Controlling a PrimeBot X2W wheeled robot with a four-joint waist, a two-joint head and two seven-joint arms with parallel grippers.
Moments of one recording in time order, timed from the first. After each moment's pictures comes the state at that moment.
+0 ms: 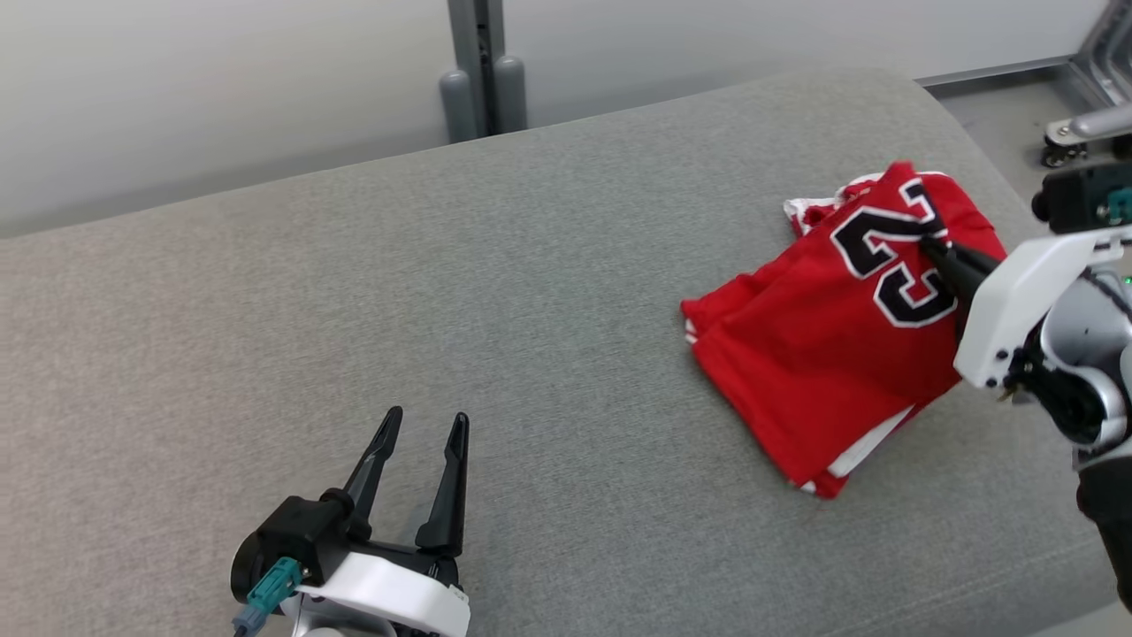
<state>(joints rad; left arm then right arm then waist) -0.07 0.05 -0.28 0.21 -0.35 -0.01 -0.26 -0.58 -0.34 0.20 0.36 0.52 0.13 0.48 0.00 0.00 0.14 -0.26</state>
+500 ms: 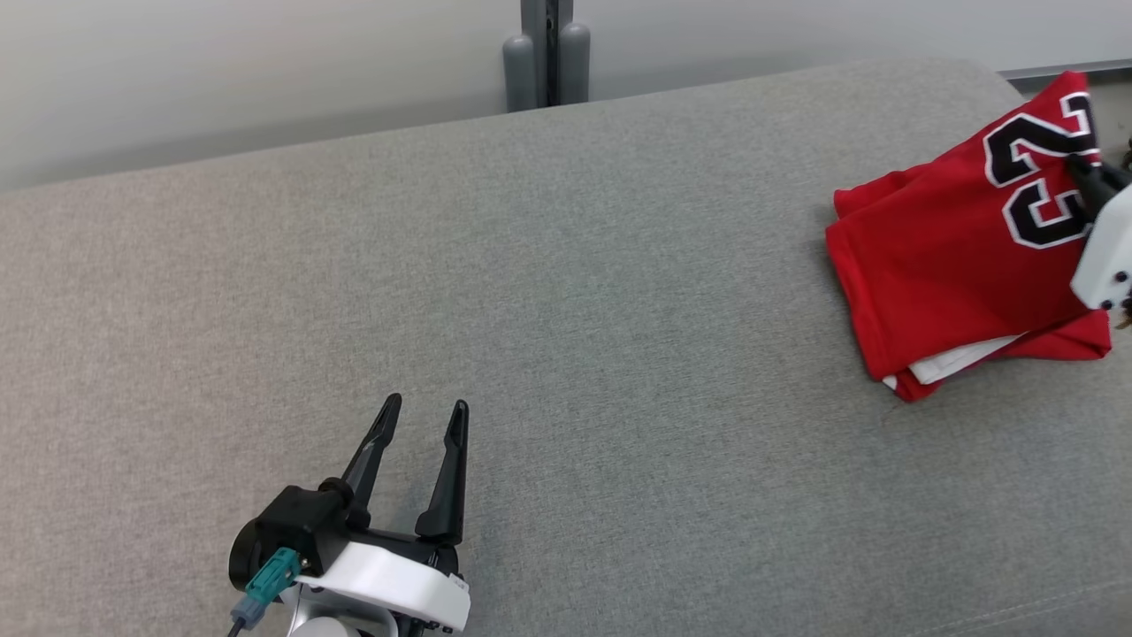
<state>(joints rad) -0.09 0.05 -0.28 0.20 -0.35 -0.01 -0.26 -0.73 -0.41 0.10 0.53 0.41 0.13 0.43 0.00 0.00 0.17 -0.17</state>
